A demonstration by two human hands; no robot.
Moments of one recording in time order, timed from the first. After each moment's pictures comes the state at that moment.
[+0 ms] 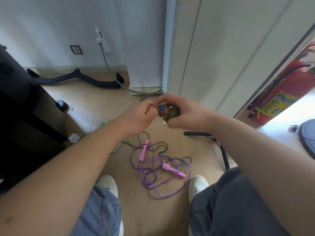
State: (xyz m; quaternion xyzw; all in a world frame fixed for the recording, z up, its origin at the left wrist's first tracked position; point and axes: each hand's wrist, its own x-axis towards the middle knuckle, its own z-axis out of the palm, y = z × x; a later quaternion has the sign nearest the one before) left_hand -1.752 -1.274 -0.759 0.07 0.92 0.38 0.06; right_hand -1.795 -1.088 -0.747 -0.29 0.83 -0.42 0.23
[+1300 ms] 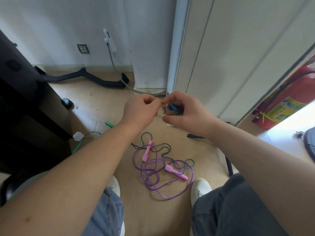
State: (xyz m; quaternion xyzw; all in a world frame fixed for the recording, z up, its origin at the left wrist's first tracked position) left_hand -1.754 -1.272 -0.759 -0.15 0.82 0.54 -0.08; right_hand -1.787 -1.106 -0.757 -0.26 0.81 -0.52 0.12
